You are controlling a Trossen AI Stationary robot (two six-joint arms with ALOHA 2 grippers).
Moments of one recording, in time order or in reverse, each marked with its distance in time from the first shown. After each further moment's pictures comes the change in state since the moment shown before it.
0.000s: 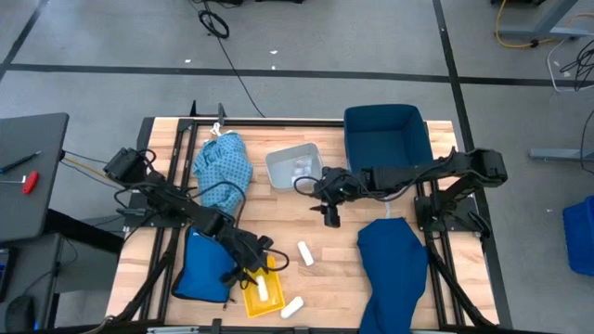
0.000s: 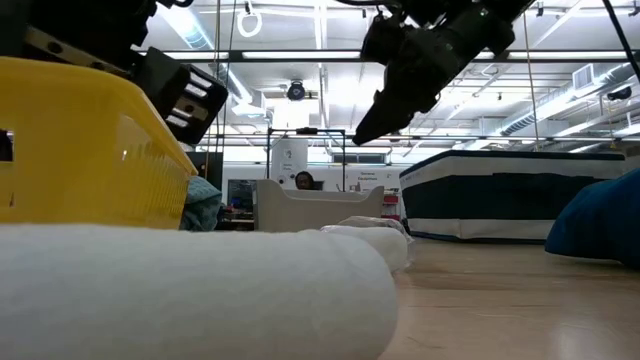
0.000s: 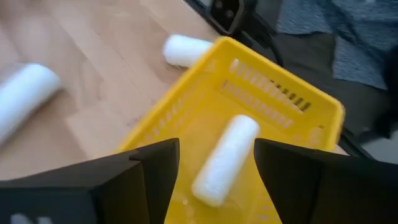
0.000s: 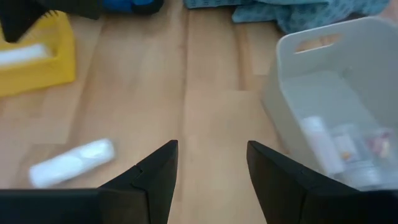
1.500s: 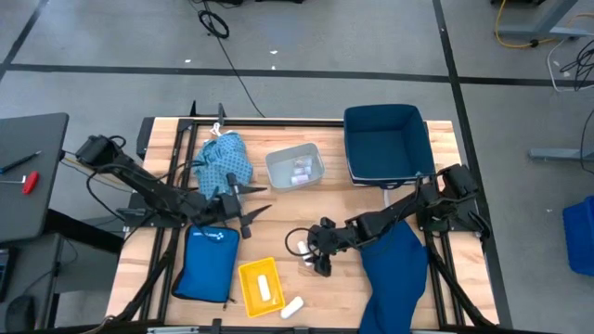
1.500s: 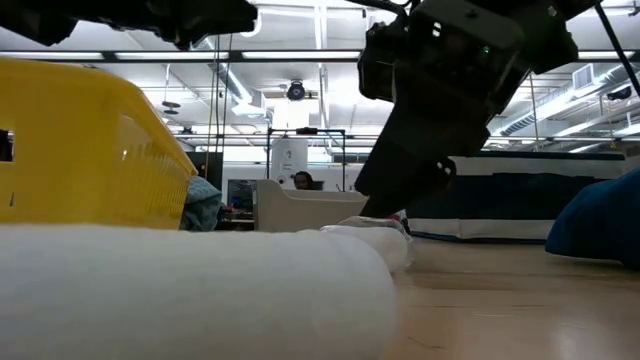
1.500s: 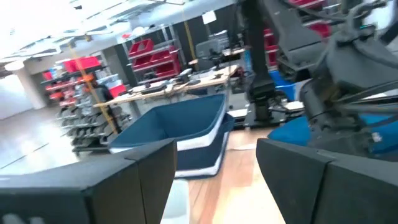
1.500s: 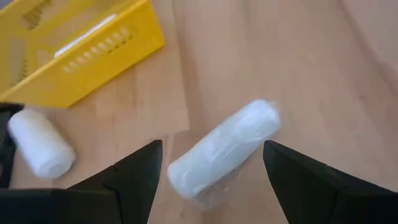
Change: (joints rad) left arm 0.037 -0.402 -0.314 0.728 -1.006 0.273; right arm 0.345 0.290 0.001 0.235 0.120 0.586
